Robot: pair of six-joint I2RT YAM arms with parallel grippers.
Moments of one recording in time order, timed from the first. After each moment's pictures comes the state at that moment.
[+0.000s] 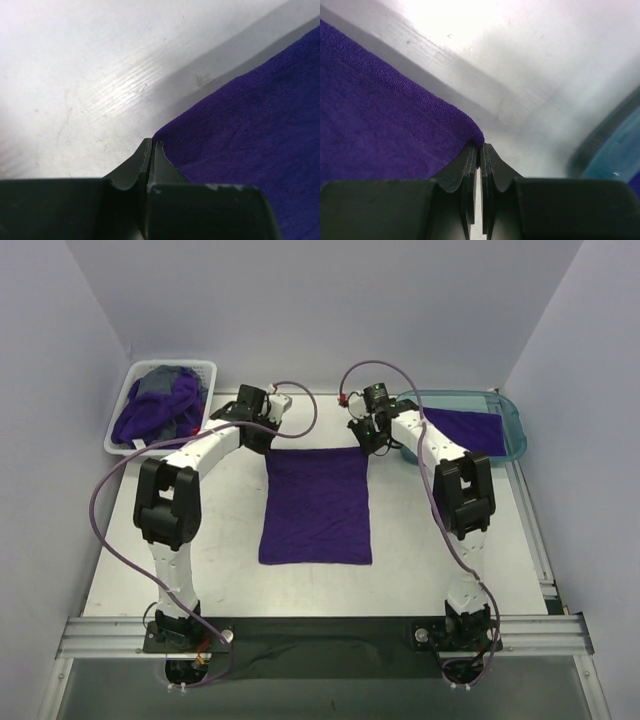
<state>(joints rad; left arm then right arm) -0.33 2.02 1.62 -0.54 0.08 0.18 0.37 2.15 1.79 -0.69 -0.08 -0.29</state>
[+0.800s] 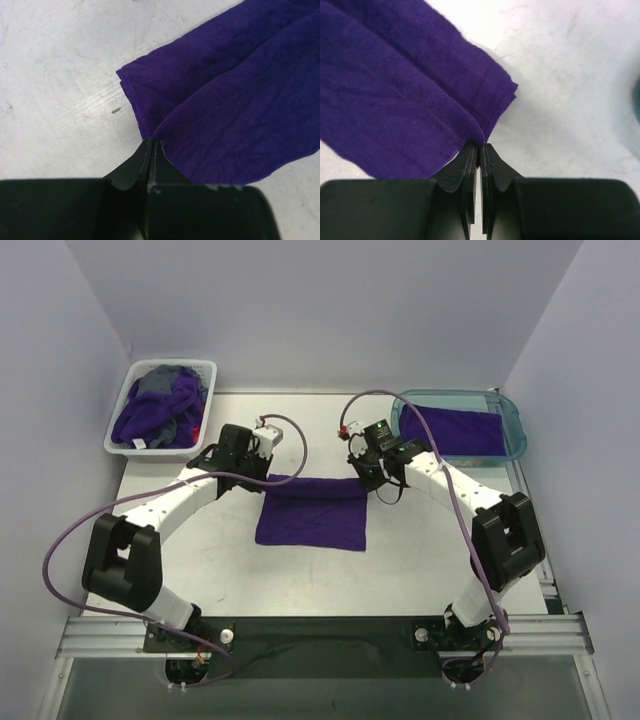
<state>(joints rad) -0.37 1.56 1.09 -0.36 0.14 0.10 0.49 1.70 1.26 -0.55 -0.03 -0.17</state>
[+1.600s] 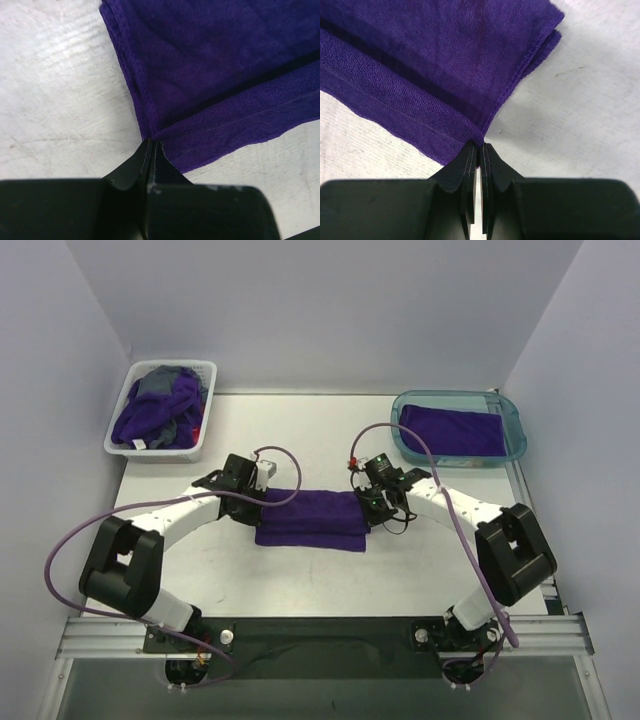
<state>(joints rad) -0.41 1.48 0.86 -0.42 0.11 -0.08 0.56 1.56 0.96 -0.52 -0.06 0.09</state>
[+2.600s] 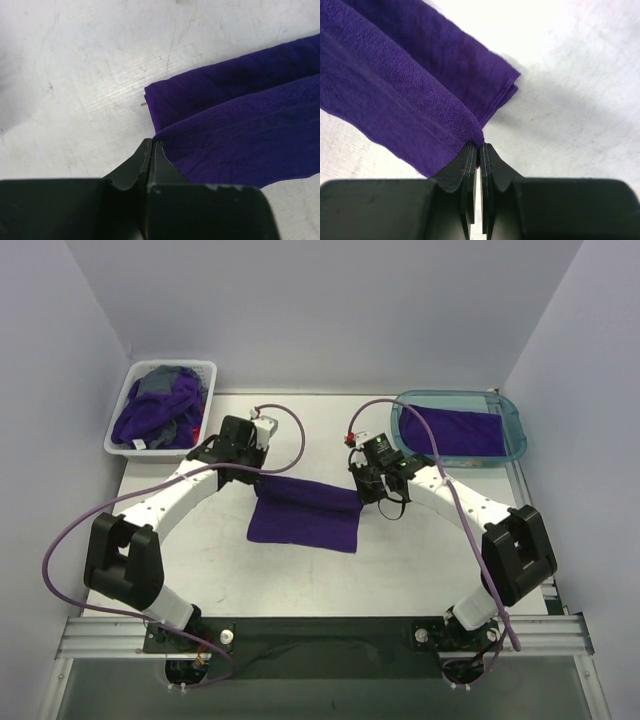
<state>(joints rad) -0.39 1.55 1.19 -0.49 -0.02 0.03 0.56 1.58 1.12 -0.53 -0.01 0.10</state>
